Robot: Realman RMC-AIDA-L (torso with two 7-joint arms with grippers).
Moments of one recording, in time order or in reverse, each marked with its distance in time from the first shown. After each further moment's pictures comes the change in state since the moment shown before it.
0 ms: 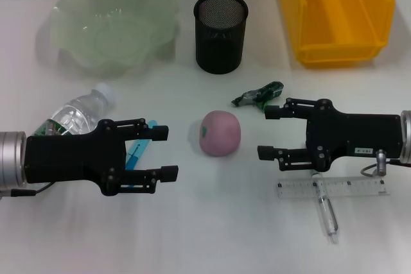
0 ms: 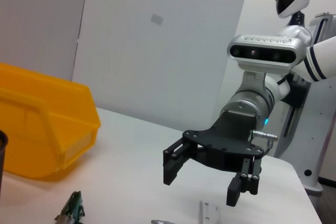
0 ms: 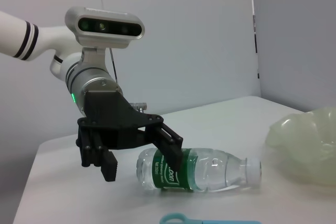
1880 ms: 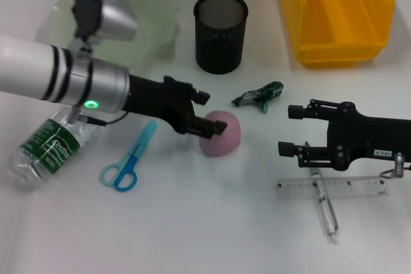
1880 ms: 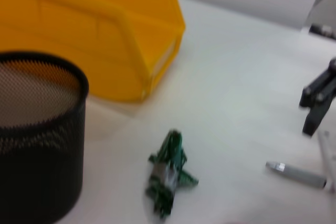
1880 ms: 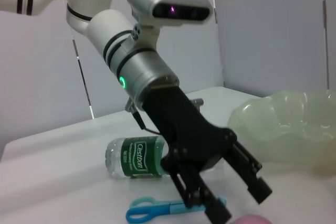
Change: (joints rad) left arm -0.316 -0.075 0.144 0.039 0.257 -0.446 -0.405; right arm -0.050 -0.021 0.040 0.001 -0.003 0.029 0.011
